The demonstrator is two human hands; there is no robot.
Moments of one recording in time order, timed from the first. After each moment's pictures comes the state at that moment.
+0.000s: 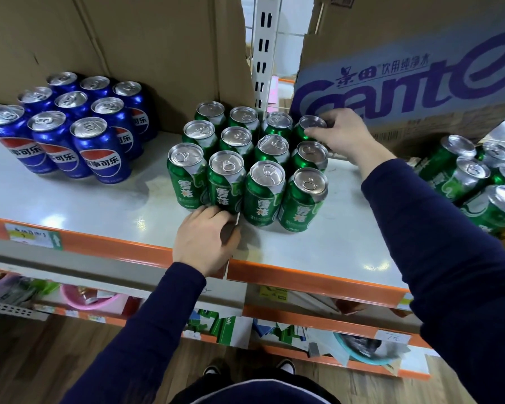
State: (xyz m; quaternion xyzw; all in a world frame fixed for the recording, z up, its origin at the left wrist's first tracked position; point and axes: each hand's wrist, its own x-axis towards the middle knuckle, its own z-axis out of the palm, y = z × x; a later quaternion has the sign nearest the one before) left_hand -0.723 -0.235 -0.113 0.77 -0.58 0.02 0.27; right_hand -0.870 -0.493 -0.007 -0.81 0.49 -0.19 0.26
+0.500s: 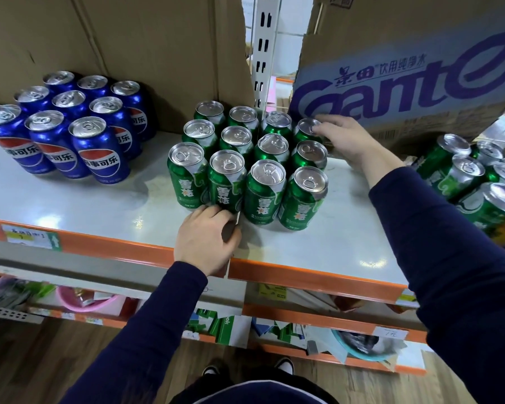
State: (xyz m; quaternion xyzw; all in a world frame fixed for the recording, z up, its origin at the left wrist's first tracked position) left_hand -0.722 -0.234 -0.112 0.77 -0.59 0.02 0.26; right_hand -0.879 -0.483 -0.013 -0.73 0.45 -0.24 0.46
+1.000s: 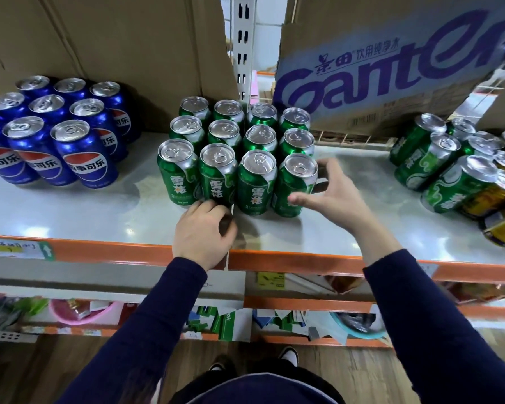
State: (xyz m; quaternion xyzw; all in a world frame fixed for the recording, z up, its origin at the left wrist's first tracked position) left_hand -0.720 -0.232 -0.115 0.75 -0.60 0.03 0.26; right_hand -0.928 -0.363 -0.054 -0.75 0.47 -0.25 0.40
